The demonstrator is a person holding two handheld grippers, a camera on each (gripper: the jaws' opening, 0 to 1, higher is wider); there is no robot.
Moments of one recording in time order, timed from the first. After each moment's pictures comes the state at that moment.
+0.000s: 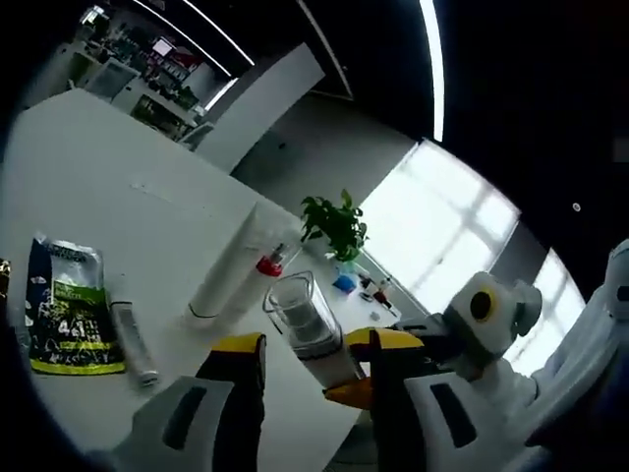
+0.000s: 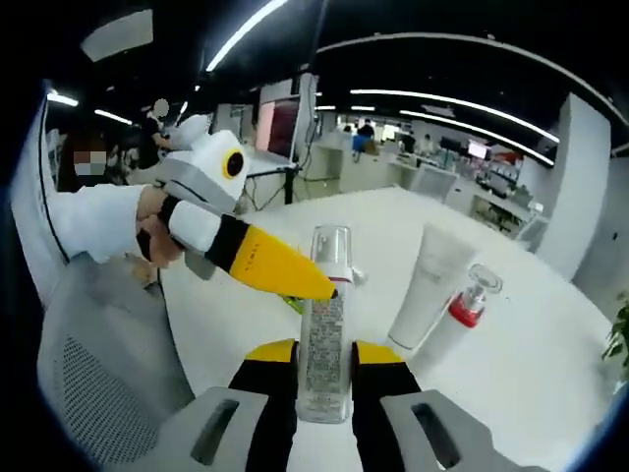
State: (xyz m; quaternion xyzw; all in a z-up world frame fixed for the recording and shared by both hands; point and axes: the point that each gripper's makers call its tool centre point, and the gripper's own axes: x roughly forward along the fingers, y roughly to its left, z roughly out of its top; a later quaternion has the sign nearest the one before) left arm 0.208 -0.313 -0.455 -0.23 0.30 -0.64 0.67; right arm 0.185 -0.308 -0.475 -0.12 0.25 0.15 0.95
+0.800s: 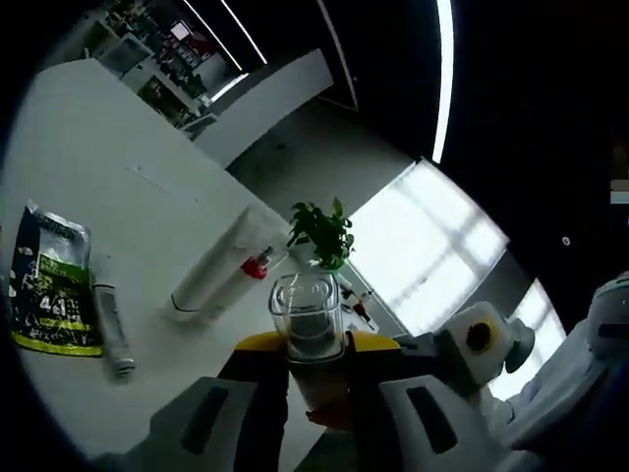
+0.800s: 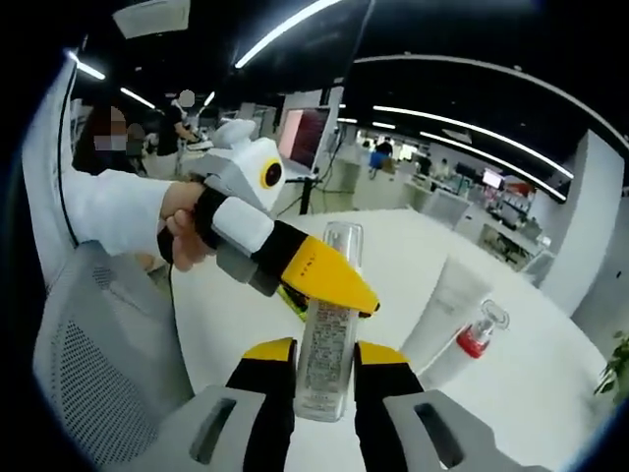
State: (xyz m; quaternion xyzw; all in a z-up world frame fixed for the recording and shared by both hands) left arm 0.203 -0.312 -0.442 -0.28 0.32 -0.64 0.64; right arm 0.186 -0.293 -0.466 -0.14 0.22 0.19 0.95
